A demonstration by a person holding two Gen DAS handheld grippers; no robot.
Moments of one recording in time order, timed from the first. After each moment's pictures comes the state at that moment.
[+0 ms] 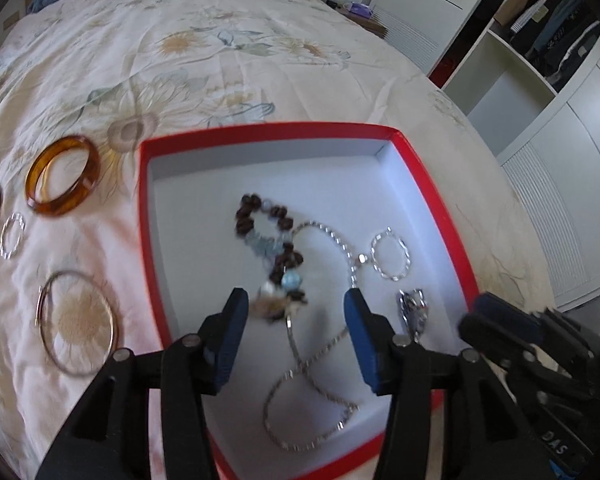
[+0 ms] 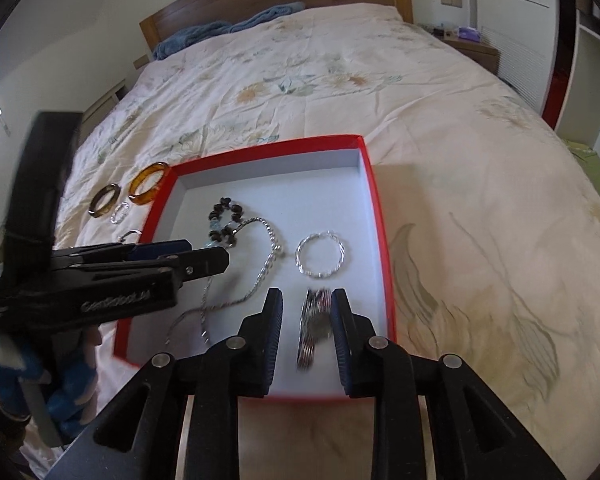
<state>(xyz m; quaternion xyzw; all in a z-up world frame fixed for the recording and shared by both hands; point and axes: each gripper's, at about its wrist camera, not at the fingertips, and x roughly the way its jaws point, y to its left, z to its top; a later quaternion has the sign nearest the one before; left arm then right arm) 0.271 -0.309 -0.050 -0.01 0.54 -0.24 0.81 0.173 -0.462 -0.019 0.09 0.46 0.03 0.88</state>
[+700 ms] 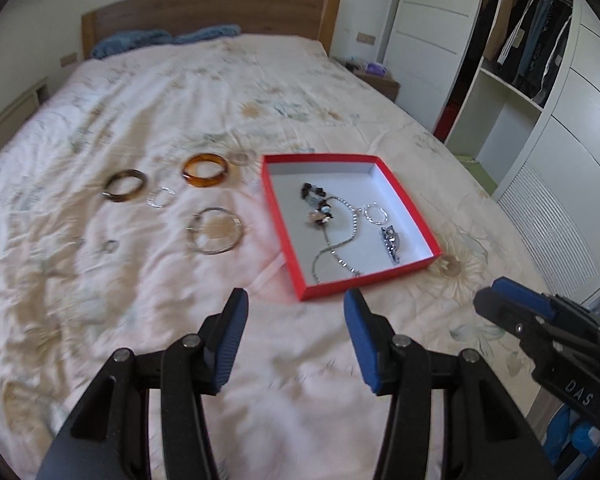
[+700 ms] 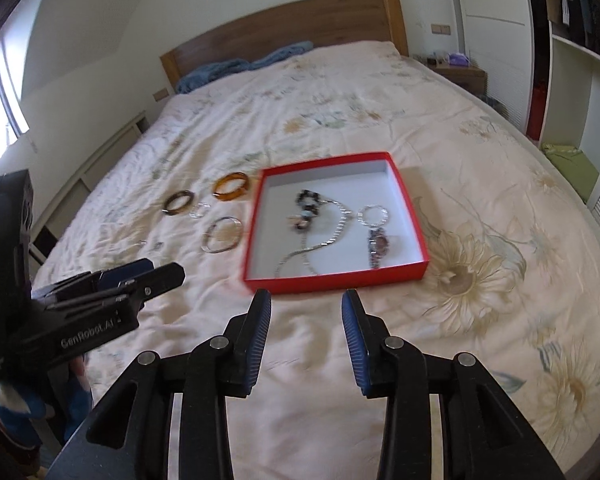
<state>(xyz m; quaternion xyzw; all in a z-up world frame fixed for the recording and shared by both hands) 0.090 -0.208 0.058 0.02 0.42 -0.18 0.89 0.032 -0.395 0.057 0.12 0.40 0.04 0.91</state>
